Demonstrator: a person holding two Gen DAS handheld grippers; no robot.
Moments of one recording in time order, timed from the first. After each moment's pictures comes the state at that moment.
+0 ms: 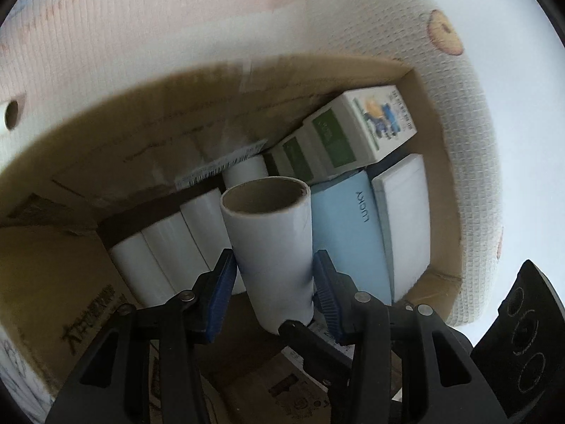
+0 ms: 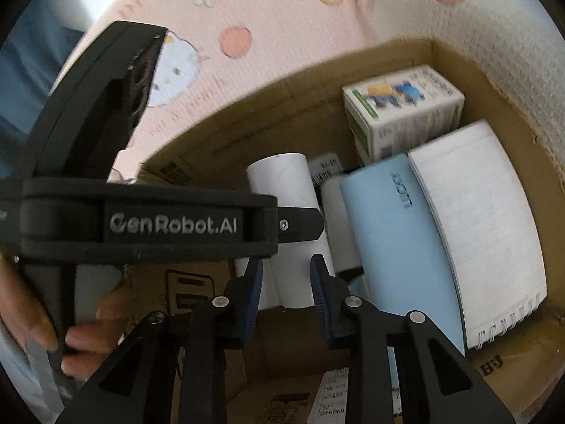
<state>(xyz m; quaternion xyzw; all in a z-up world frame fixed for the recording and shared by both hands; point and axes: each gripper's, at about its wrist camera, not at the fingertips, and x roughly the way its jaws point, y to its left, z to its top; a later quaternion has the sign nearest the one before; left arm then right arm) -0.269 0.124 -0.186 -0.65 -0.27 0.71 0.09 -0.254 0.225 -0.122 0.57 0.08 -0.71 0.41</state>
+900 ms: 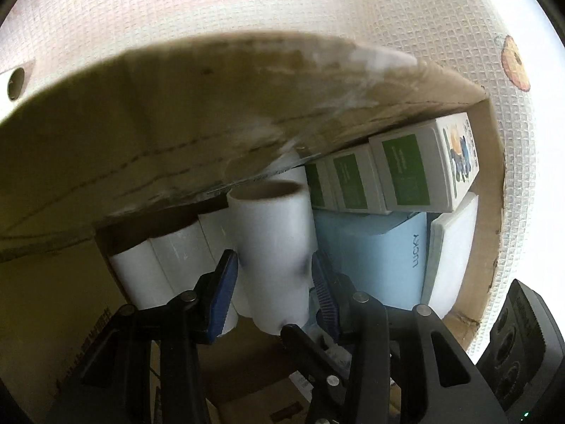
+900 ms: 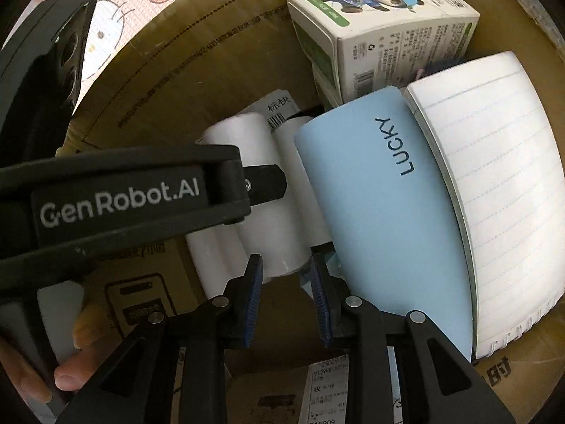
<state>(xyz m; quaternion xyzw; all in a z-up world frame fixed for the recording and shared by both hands) -0.287 0.106 -0.226 -0.67 -0.29 0.68 0.03 -0.260 0.210 -0.168 0.67 0.12 -0.66 0.32</state>
